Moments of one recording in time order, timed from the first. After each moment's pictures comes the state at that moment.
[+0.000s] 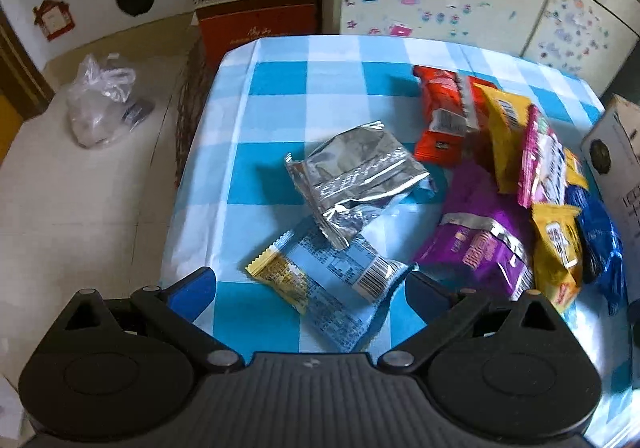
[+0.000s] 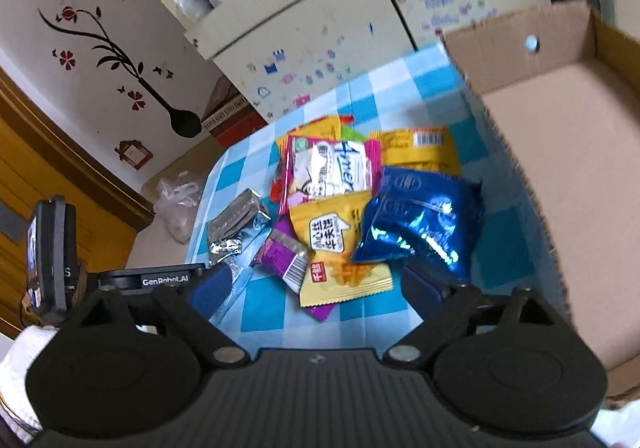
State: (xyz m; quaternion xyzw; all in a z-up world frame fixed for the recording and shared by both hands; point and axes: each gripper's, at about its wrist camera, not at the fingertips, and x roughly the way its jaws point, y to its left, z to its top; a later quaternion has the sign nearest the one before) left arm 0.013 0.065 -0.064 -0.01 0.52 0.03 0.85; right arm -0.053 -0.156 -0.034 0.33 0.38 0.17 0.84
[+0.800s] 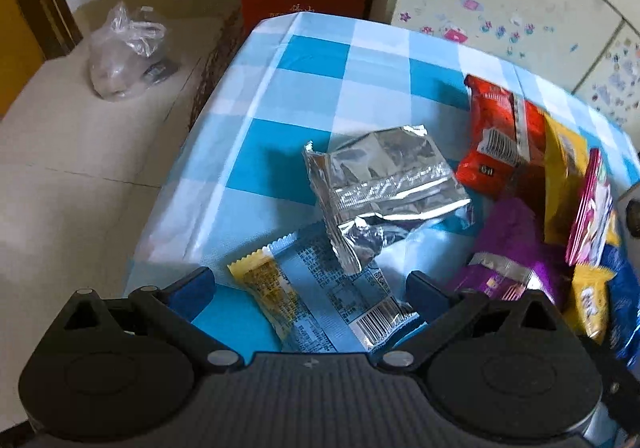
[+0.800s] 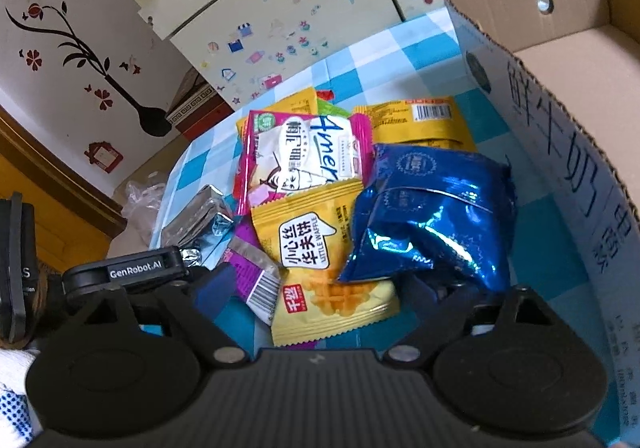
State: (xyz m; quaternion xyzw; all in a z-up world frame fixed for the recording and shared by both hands) left arm 0.031 0.065 -0.092 -0.07 0.53 0.09 0.84; right arm -0.016 -0.125 -0.068 0.32 0.40 0.14 0.85
